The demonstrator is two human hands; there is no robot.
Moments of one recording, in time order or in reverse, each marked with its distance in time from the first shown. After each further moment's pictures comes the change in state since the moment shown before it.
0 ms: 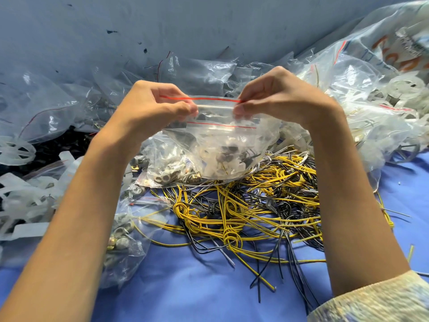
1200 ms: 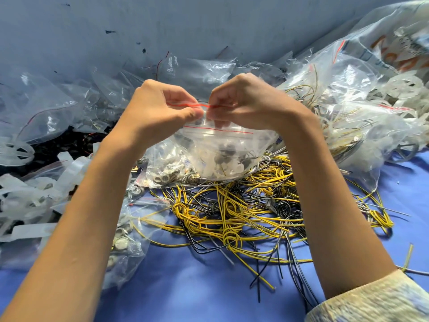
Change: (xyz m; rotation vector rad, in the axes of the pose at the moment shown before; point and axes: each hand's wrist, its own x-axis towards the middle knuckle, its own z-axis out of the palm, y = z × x) left_hand -0.002 0.005 0.010 0.130 0.025 0.050; right_hand 0.011 -0.029 0.029 -0.180 -0.037 -0.098
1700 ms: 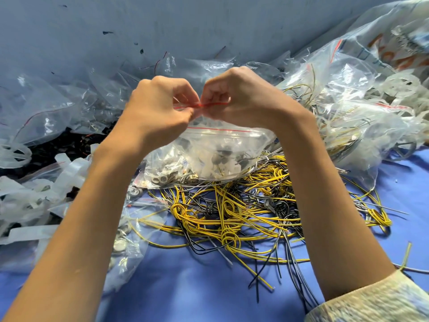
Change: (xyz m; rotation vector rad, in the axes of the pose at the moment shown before) left_hand -0.003 0.013 0.002 0.331 0.047 0.125; right_hand 0.007 -0.006 0.003 -0.117 0.111 -0.030
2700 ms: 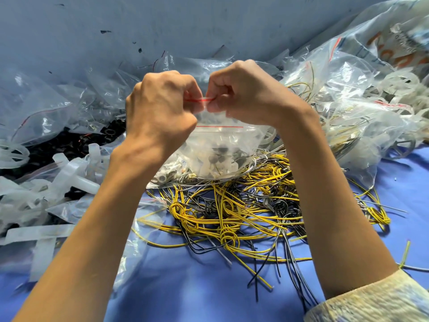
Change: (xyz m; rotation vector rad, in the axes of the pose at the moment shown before) left_hand -0.005 0.012 0.014 0.211 0.244 0.044; right_hand -0.002 0.002 -0.007 -0.001 0.008 0.064
